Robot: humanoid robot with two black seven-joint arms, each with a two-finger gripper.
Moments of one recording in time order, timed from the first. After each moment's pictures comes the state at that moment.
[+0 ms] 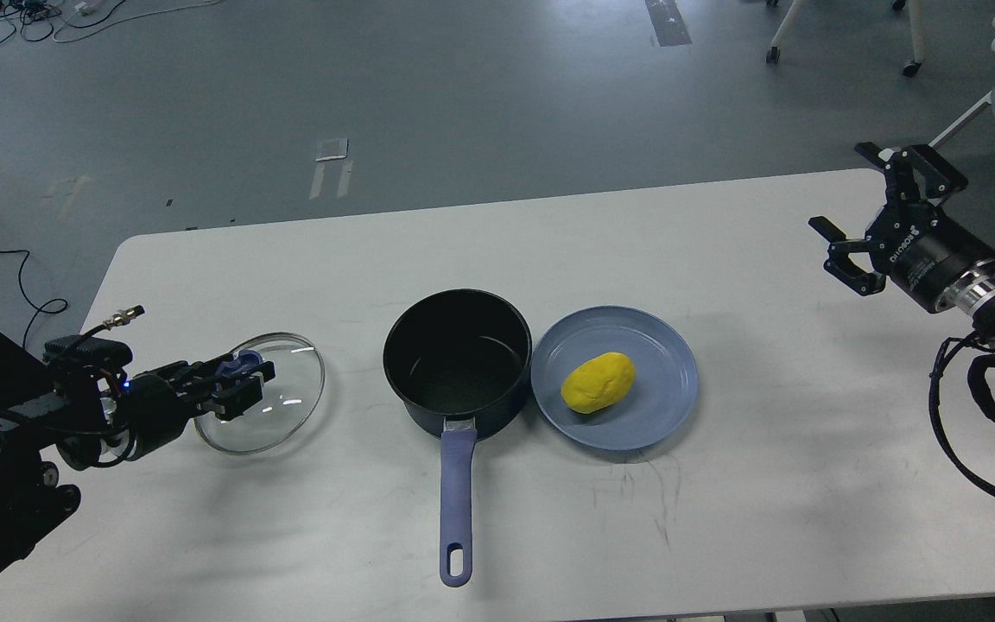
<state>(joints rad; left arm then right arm) -0.66 0.76 -0.25 -0.90 1.58 0.06 -0.49 0.60 -0.61 0.49 0.79 -0.10 0.48 0.49</state>
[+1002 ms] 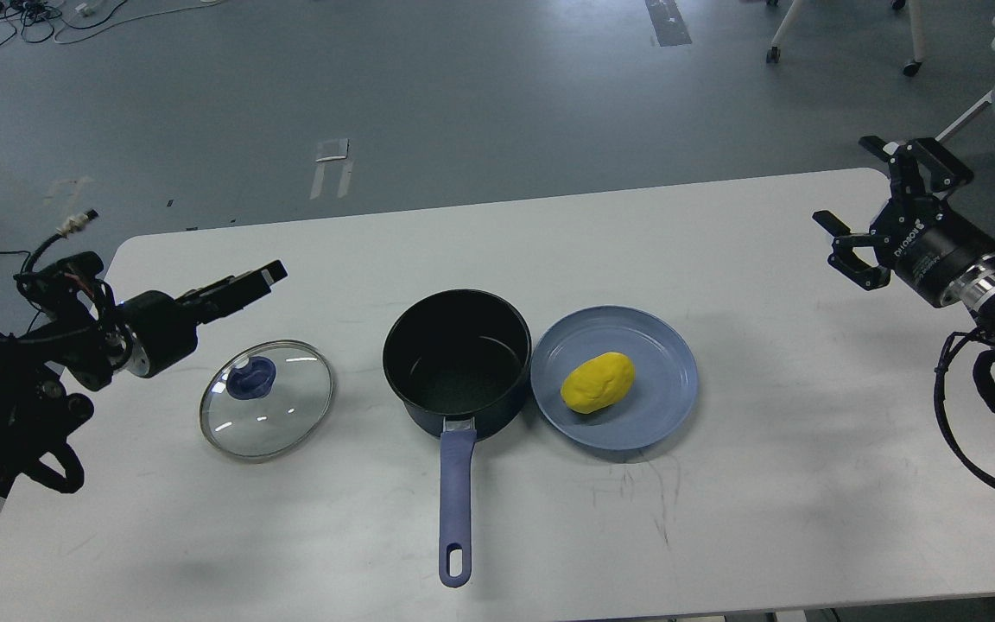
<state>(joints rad) -0.88 0.75 -0.26 -0.92 0.91 -0.18 -0.49 0.63 -0.64 0.49 0.82 -0.15 0.48 0.49</state>
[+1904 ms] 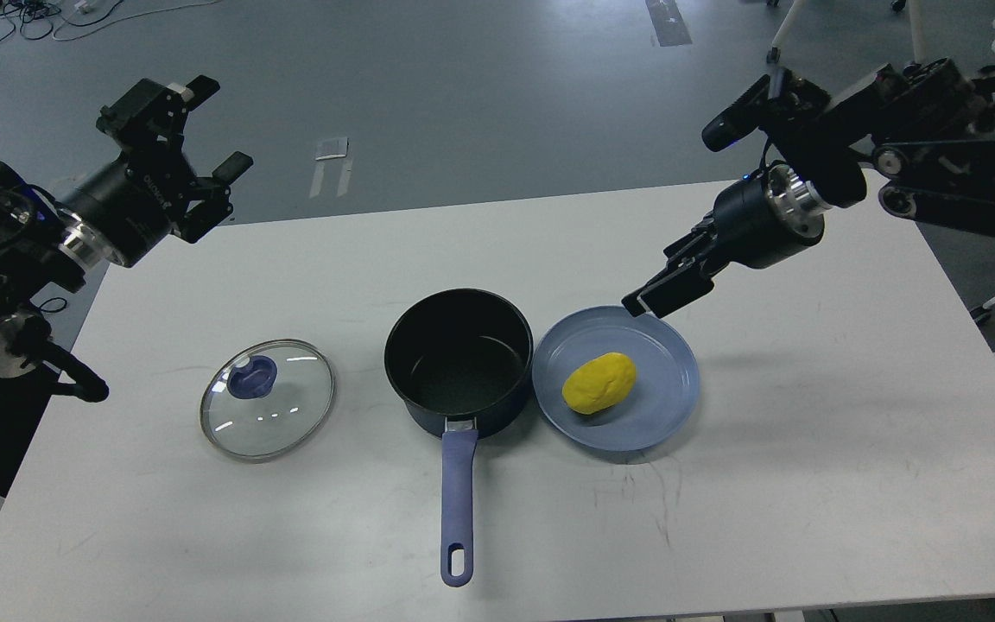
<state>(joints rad) -0.94 0.74 -0.36 -0.92 0.31 -0.44 -0.49 1.57 -0.51 -0.39 1.16 -1.40 0.49 0.49</state>
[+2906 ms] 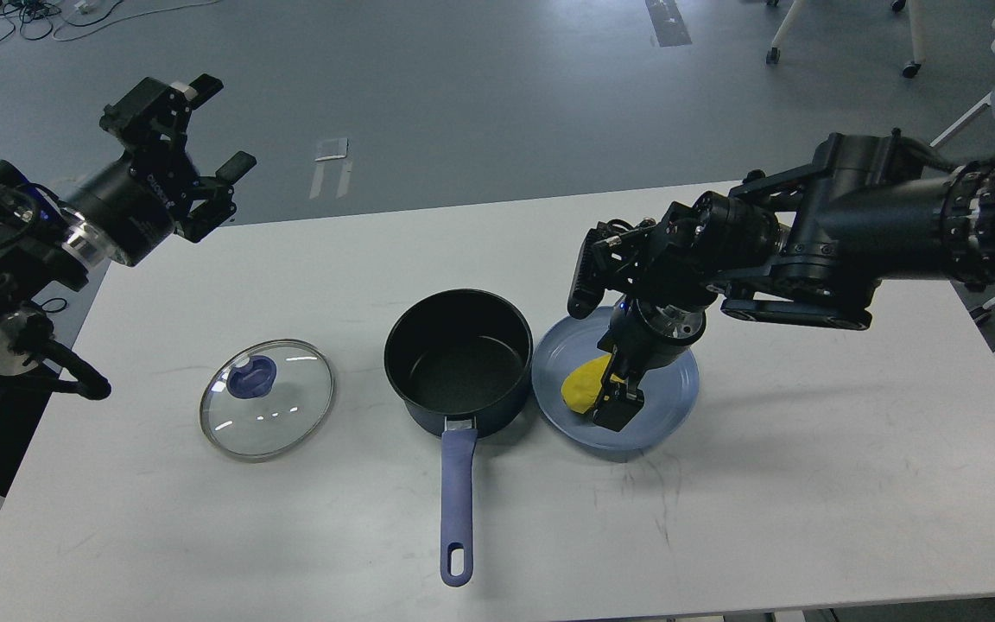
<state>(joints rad) -0.94 0.73 -0.36 -0.92 0.31 -0.44 -0.48 1.49 -0.09 -0.63 0.95 -1.57 0.38 0.49</state>
